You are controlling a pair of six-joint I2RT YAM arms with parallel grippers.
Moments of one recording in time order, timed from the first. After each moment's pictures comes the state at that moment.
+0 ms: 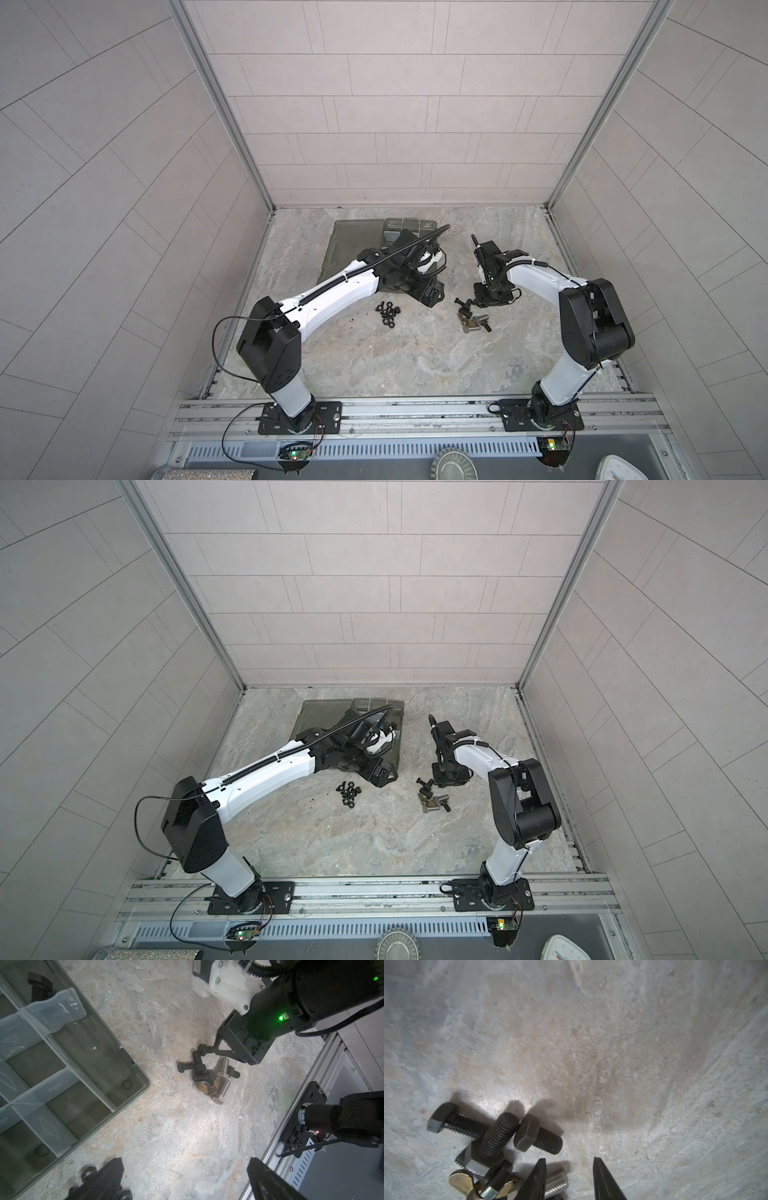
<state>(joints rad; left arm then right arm) -0.76 1.66 1.39 -0.71 0.31 -0.14 0.25 1.71 1.09 -0.86 0.05 0.21</state>
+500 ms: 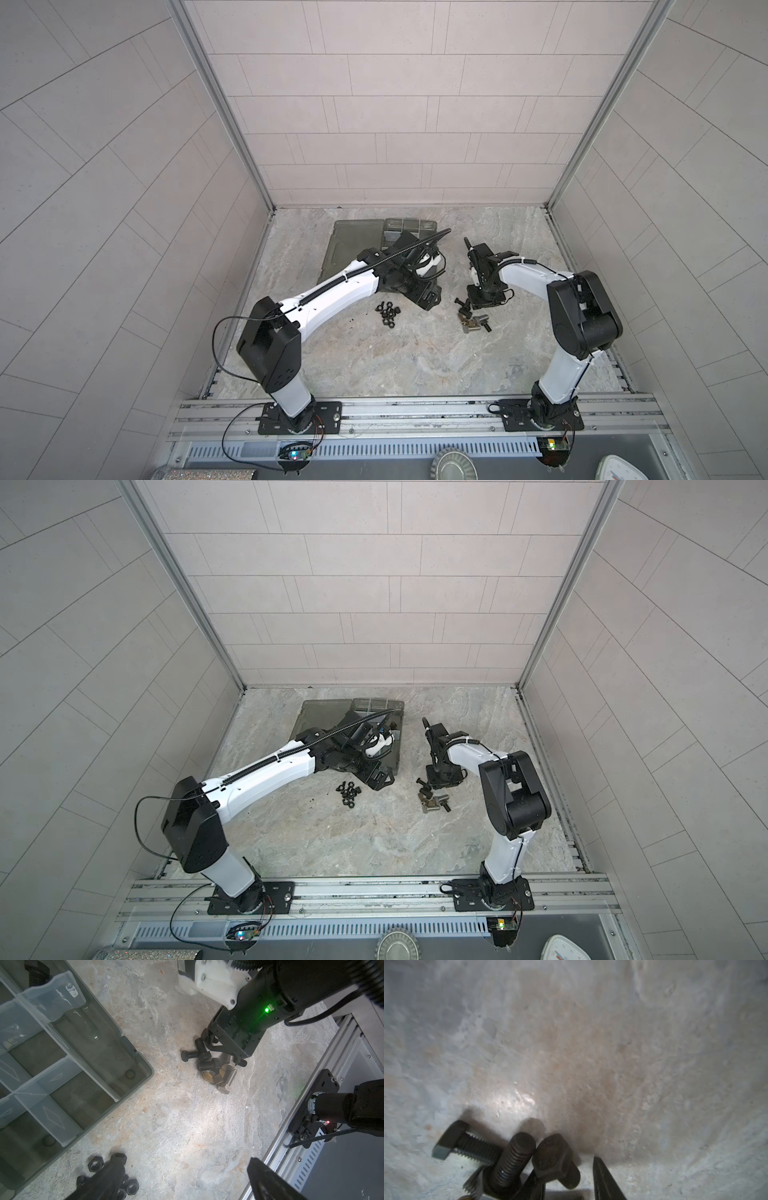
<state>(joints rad) -0.76 1.66 1.39 -0.76 0.29 -0.10 0.28 1.79 1.11 -0.81 0.00 0.19</state>
